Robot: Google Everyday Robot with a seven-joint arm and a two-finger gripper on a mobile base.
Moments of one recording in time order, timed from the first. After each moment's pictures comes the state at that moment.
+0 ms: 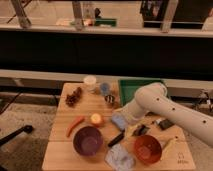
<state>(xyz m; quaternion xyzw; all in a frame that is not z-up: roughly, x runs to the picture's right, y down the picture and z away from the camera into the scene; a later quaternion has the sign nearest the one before) 0.078 0.171 0.708 -0.27 -0.24 -0.15 0.92</state>
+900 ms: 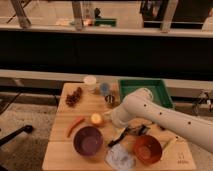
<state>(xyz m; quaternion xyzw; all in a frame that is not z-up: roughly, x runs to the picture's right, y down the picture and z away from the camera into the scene) 0.017 0.185 0.722 -0.24 -0.28 -0.18 0.91</state>
